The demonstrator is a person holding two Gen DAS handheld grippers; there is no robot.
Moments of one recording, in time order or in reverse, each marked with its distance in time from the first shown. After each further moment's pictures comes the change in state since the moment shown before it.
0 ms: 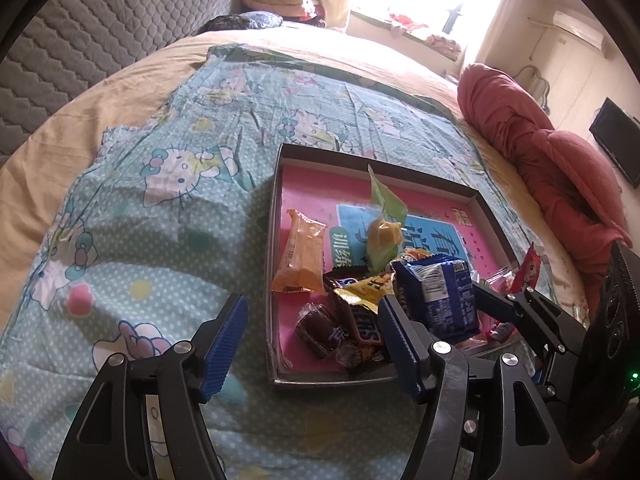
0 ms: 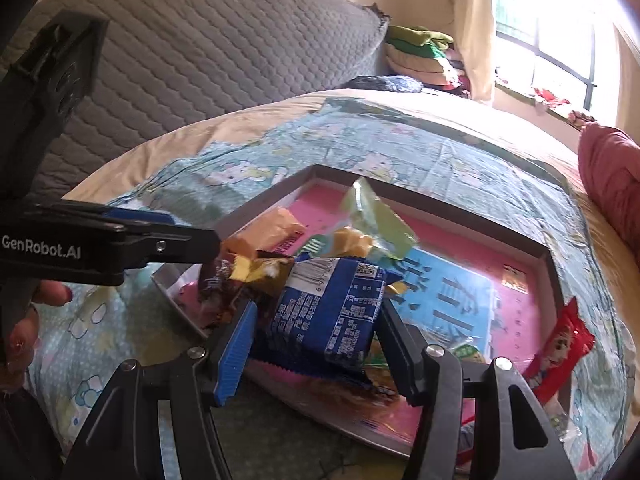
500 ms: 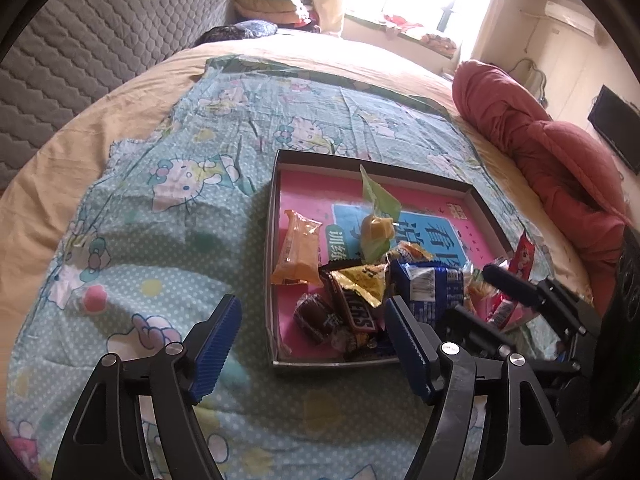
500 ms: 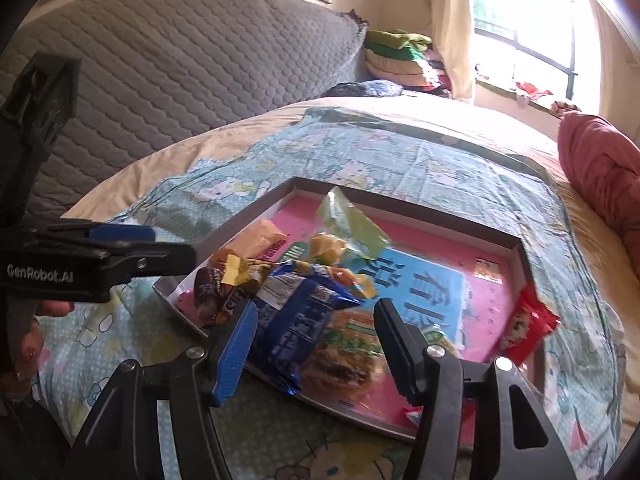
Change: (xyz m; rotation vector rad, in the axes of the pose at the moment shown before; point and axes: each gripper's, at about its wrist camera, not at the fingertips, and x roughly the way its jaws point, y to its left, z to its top) left arm -0.017 -0.010 -0.008 0.045 -0.018 0.029; right arm -0.028 -0.014 -0.002 0.076 -0.030 -0.052
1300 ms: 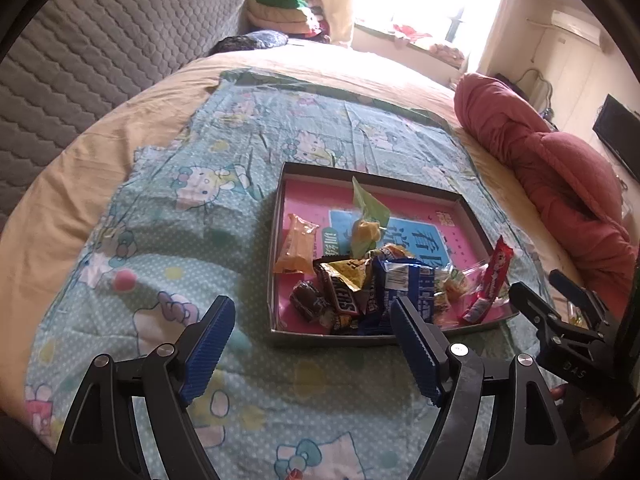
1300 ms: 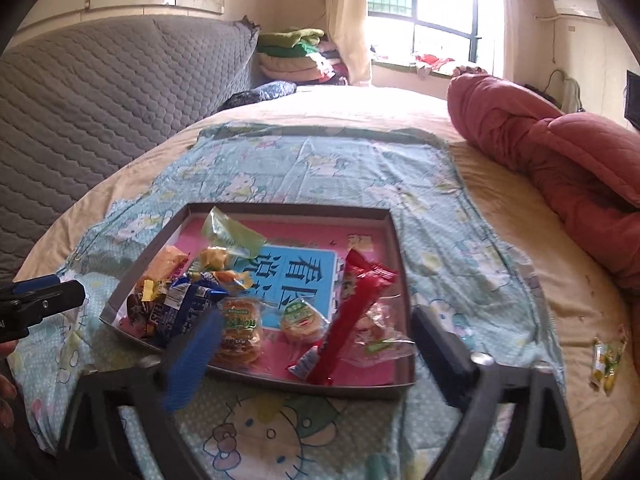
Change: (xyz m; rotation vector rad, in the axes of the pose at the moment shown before) left arm -0.048 -0.012 -0.007 -0.028 -0.031 0.031; right arm -0.064 -0.051 -0.004 0.225 0.004 -0.274
